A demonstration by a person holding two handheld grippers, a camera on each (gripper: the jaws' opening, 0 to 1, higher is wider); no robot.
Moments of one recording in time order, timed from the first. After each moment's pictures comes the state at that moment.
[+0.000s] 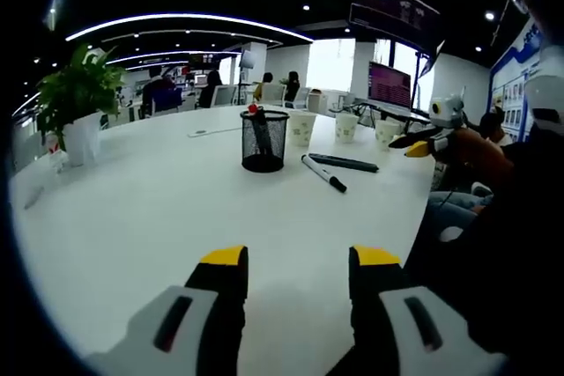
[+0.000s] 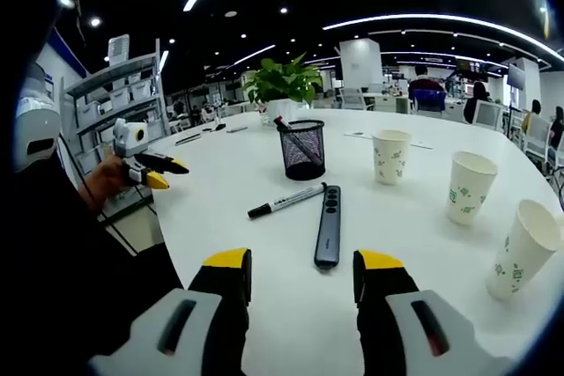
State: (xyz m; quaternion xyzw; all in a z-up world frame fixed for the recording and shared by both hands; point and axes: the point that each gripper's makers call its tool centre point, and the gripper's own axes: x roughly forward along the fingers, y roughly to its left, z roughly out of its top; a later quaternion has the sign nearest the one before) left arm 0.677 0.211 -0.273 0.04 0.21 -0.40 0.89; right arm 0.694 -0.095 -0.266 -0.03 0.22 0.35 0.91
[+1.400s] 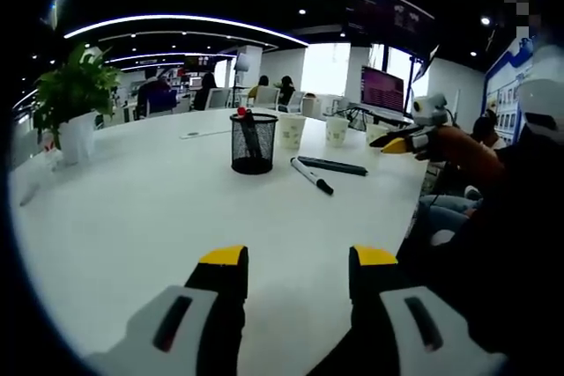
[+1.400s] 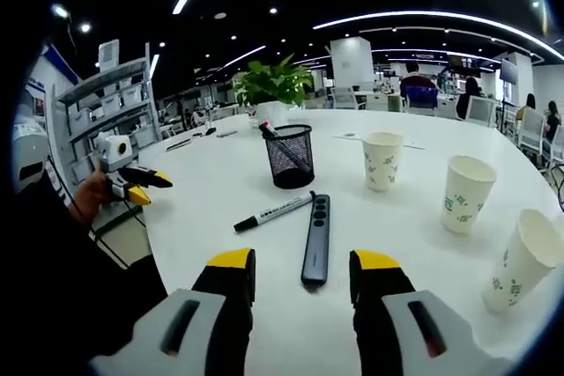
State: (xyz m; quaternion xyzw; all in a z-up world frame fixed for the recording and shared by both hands) left arm 0.667 0.204 -0.273 0.03 0.21 -0.41 0.89; right arm 0.718 -0.094 -0.258 -0.02 0.22 0.33 0.92
